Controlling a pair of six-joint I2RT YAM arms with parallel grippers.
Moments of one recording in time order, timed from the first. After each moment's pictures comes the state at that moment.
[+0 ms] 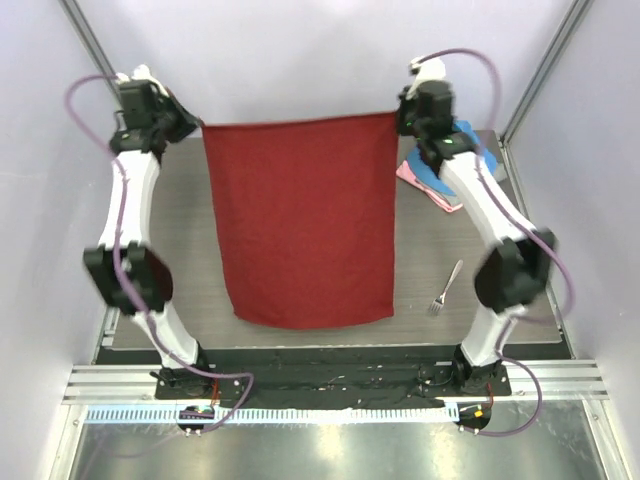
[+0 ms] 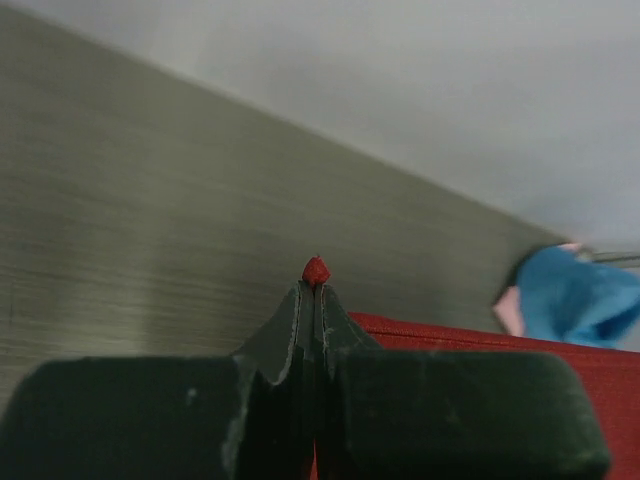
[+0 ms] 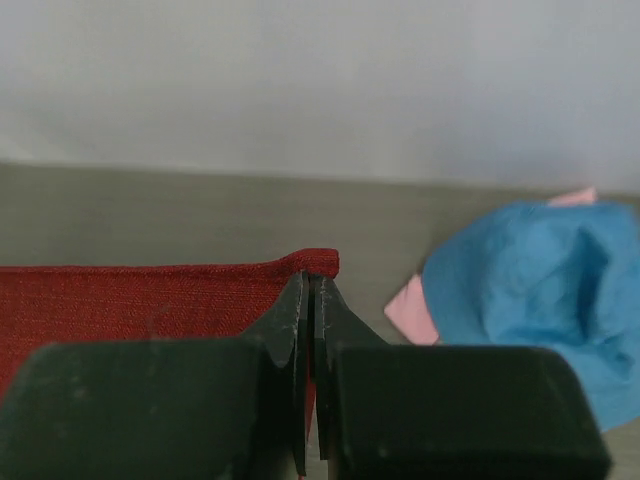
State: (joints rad) left arm 0.11 1.69 1.86 -0.48 0.21 -0.51; right arm 0.27 1.69 1.75 -0.22 0.15 0.11
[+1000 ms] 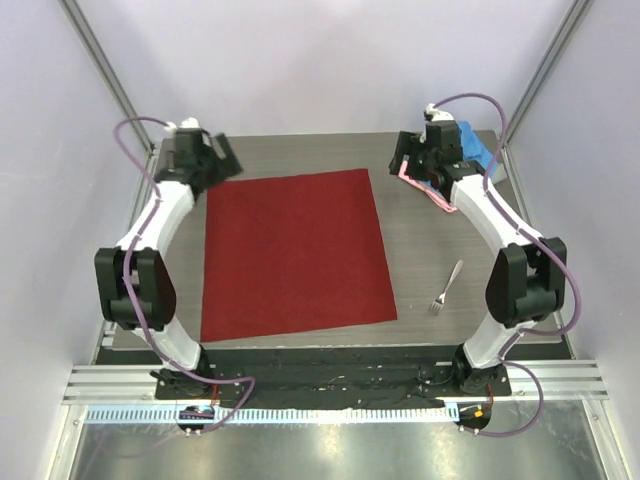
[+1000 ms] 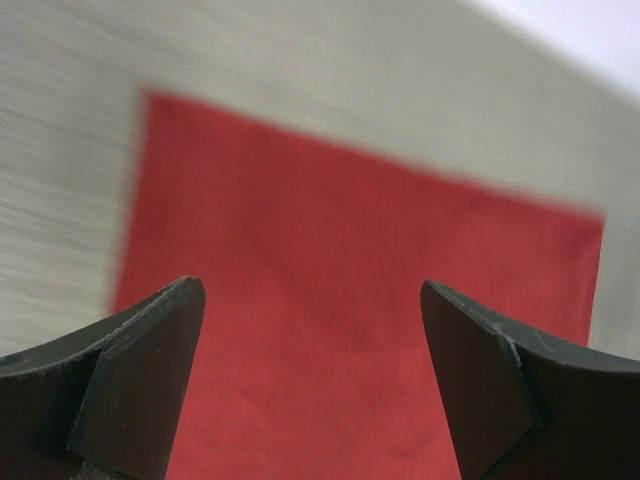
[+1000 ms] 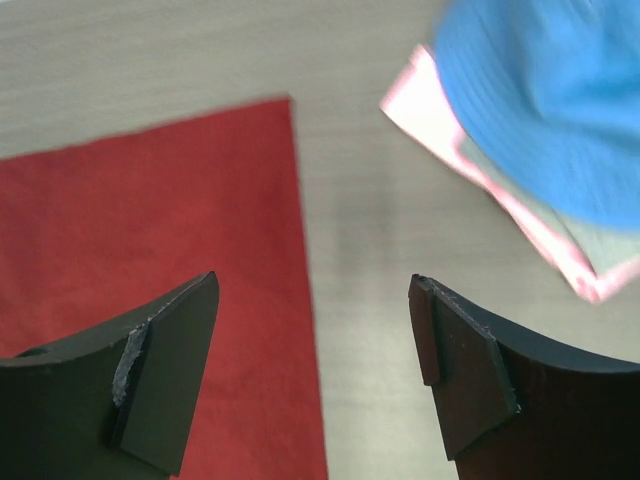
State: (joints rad) left arm -0.01 1.70 1.47 -0.37 -0.01 -0.47; right arm 0.20 1.72 1.48 -0.31 0.03 0.30
